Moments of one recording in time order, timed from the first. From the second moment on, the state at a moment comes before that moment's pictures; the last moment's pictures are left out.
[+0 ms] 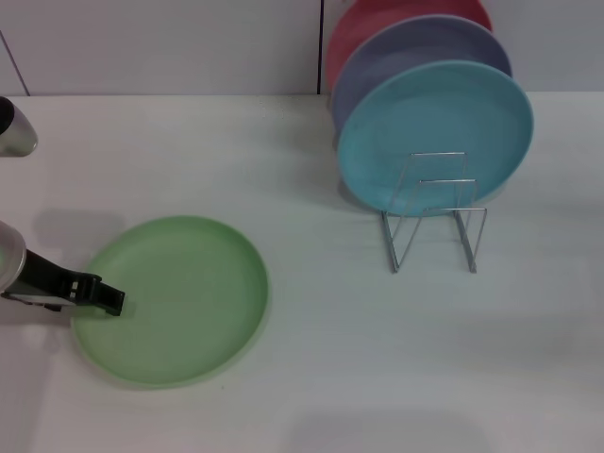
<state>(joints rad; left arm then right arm) -0.48 -2.06 -1.82 -1.28 2.77 -1.40 0.16 0.43 2.04 1.99 0.18 -2.86 -1.44 0.39</state>
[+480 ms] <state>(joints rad) -0.48 -2.06 -1.82 -1.27 2.77 -1.40 0.16 0.43 2.04 1.99 0.18 -2.86 -1.45 0.39</state>
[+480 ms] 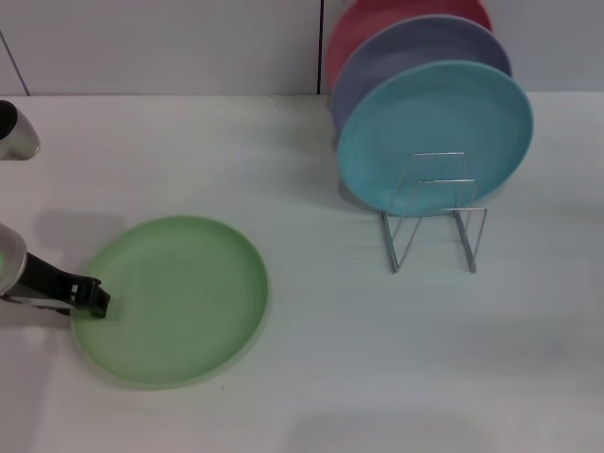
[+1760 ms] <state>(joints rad) -0.46 -2.06 -1.82 -1.31 2.77 -1.39 0.17 0.42 2.05 1.99 0.18 -2.86 -1.45 0.40</state>
